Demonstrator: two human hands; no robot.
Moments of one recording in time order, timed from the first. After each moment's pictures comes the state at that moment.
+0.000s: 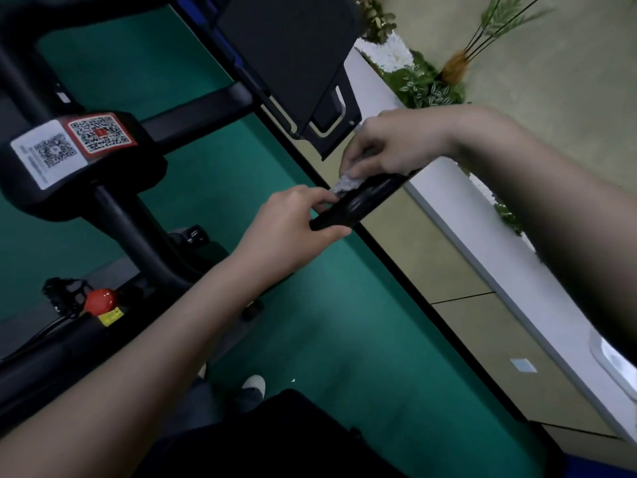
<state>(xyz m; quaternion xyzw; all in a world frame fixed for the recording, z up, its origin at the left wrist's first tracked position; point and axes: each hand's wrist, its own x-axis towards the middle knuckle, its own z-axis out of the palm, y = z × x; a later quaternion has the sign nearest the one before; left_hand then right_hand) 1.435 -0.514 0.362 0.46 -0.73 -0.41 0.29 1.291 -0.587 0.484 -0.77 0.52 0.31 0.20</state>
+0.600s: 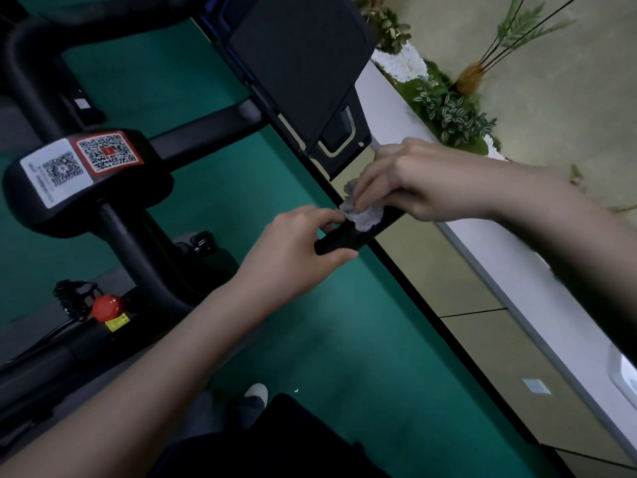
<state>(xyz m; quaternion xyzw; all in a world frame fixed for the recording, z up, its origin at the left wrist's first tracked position) 1.437 -0.512 0.368 0.47 -0.73 -0.41 0.28 1.267 -0.564 0.483 -0.90 0.37 0.20 0.11</state>
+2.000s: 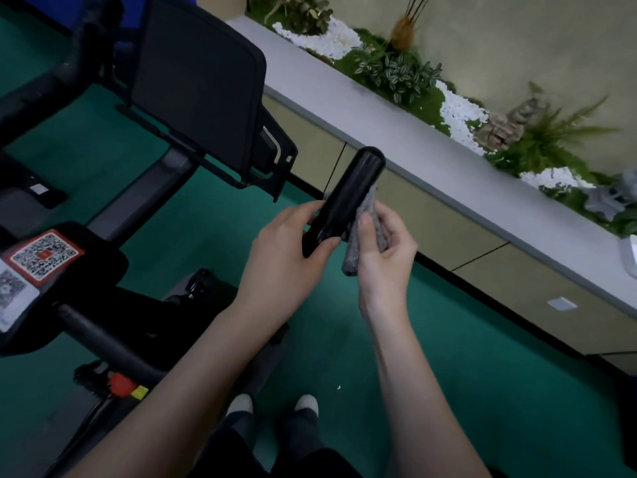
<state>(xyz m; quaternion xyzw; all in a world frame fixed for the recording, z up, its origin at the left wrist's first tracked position) 1.410 -0.526 0.369 0.41 -0.77 -0.38 0.30 1.299 -0.481 0.362 -0.29 0.66 -0.66 0.19</state>
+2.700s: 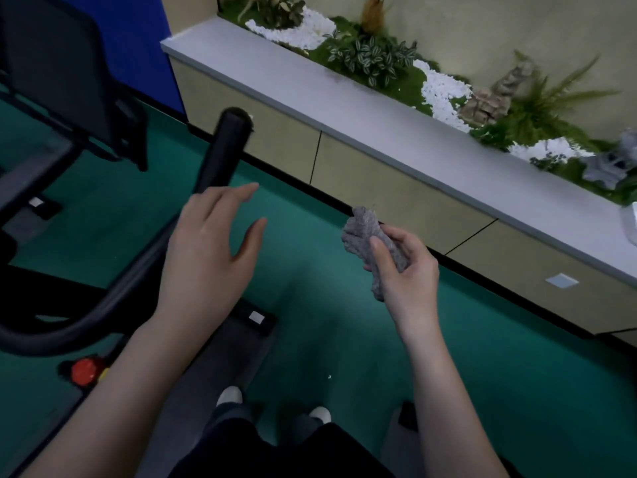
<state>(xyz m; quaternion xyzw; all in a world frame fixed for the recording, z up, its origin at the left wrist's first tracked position) 1.364 -0.455 0.380 0.43 -0.82 -0.18 0.33 1.175 -0.351 0.356 -0.30 0.75 -0.56 0.18</state>
